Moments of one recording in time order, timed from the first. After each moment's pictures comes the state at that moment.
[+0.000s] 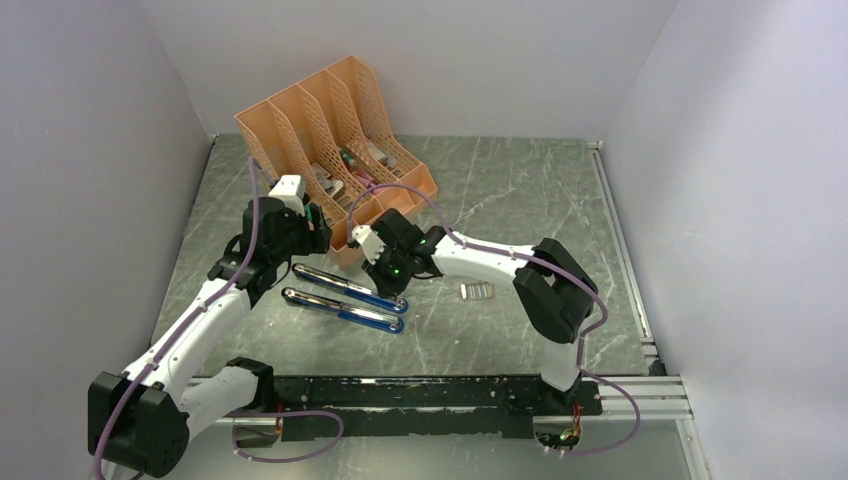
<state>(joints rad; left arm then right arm) -0.30 1.01 0.71 -0.18 -0.02 -0.24 0.91 1.87 1.28 -0.41 -0.28 -0.11</state>
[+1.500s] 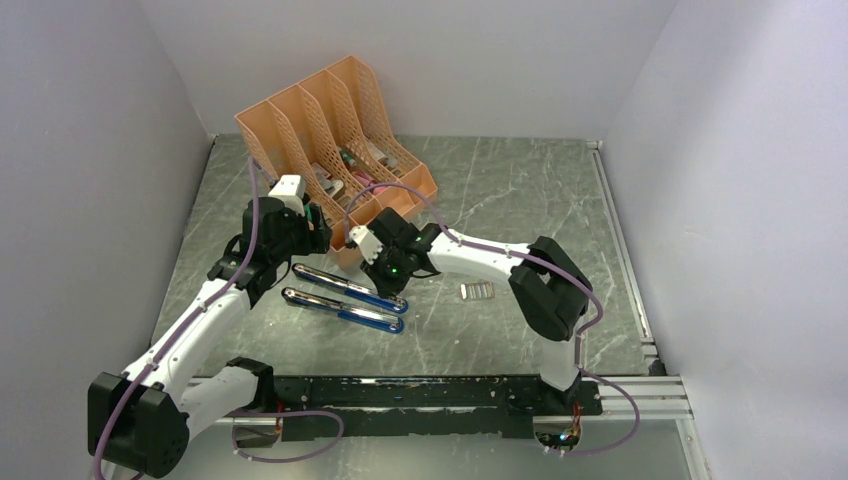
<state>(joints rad) -0.30 1.01 0.71 -0.18 -0.02 -0.24 0.92 1.90 1.33 -0.47 -0.27 -0.12</state>
